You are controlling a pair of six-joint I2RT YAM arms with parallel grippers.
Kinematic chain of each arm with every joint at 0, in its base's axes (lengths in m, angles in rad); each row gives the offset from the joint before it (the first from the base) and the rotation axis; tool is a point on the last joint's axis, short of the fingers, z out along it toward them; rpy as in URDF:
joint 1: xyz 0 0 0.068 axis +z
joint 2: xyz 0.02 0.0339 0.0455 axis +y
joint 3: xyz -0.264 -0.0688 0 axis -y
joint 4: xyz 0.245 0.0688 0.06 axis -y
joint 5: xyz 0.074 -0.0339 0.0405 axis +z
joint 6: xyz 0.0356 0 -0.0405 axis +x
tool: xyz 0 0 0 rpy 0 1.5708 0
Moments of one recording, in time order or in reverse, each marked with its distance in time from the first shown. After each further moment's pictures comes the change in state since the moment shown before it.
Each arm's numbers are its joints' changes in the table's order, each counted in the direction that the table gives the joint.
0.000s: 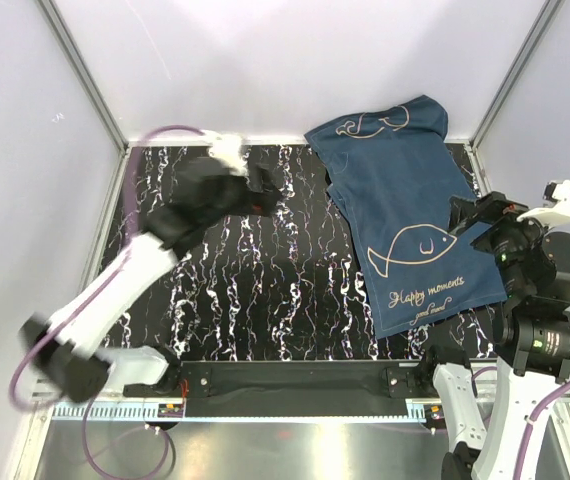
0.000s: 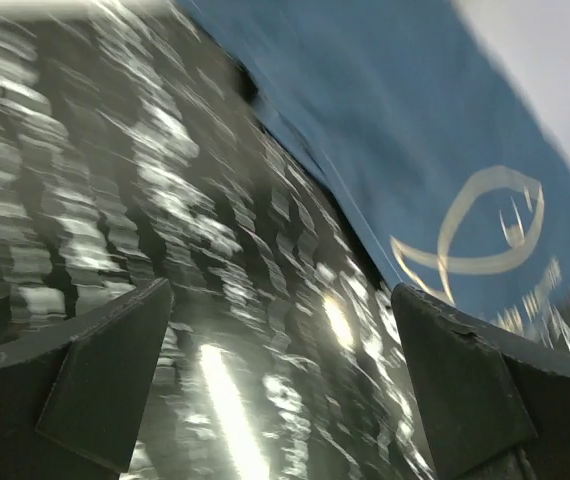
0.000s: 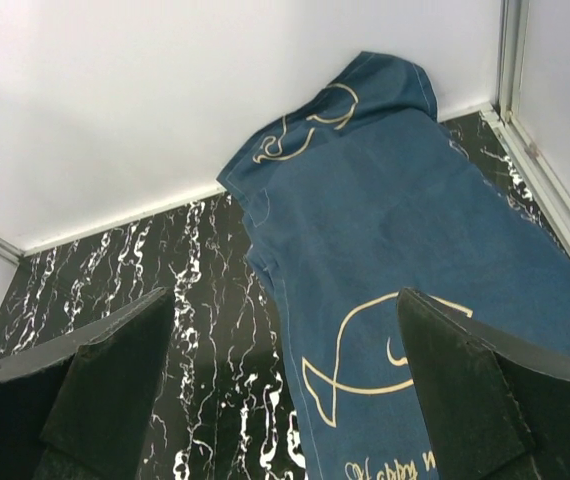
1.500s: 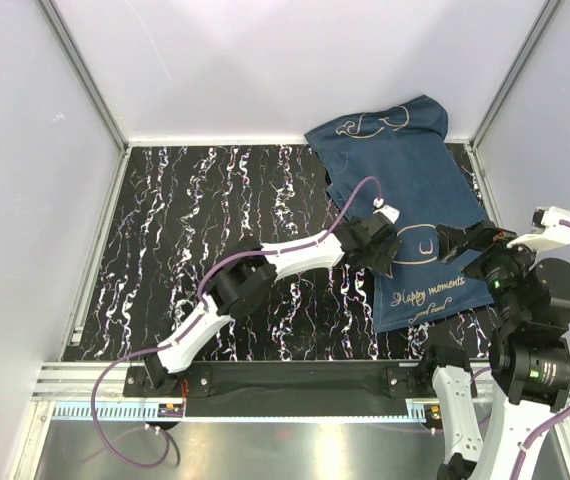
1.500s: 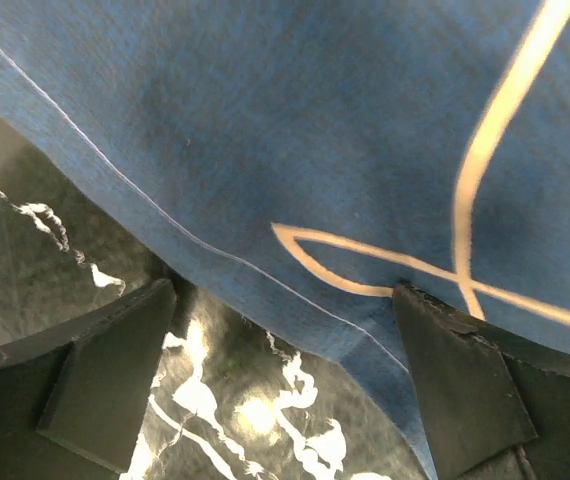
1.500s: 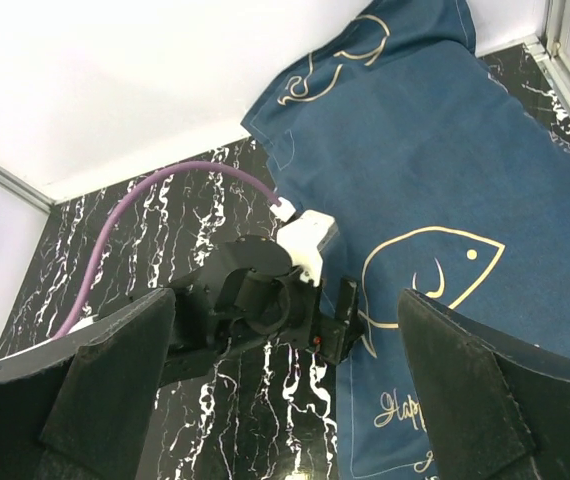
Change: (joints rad) left arm -0.468 1.216 0.702 -0.015 0.158 0.023; right arm 0.000 -0.112 -0.038 -0.153 0.079 0.026
